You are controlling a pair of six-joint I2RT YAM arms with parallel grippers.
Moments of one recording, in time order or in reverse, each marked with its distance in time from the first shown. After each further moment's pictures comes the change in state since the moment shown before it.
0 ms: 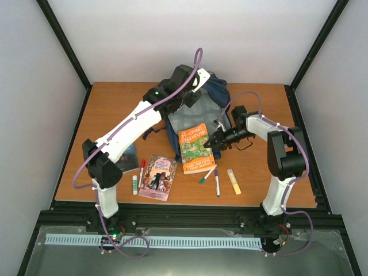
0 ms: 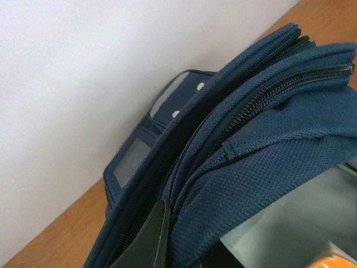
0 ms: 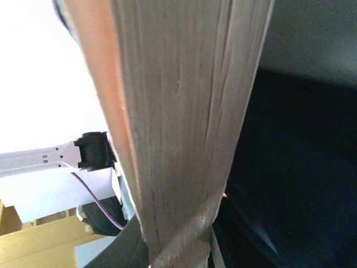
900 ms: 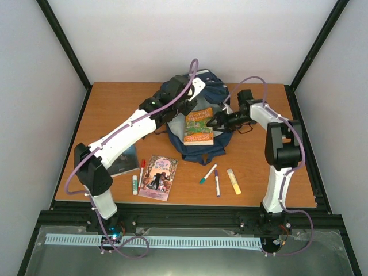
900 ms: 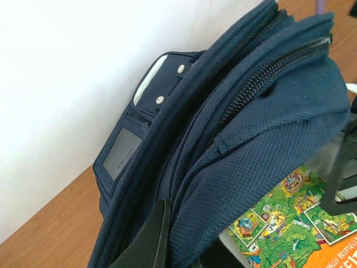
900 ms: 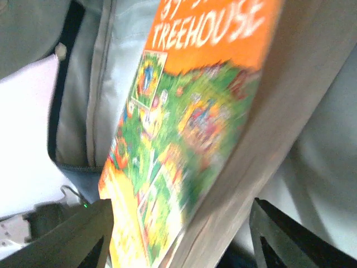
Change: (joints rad) left arm 0.000 -0.127 -0.299 0.153 0.023 -0.020; right arm -0.078 0.185 0.336 0.124 0.143 0.114
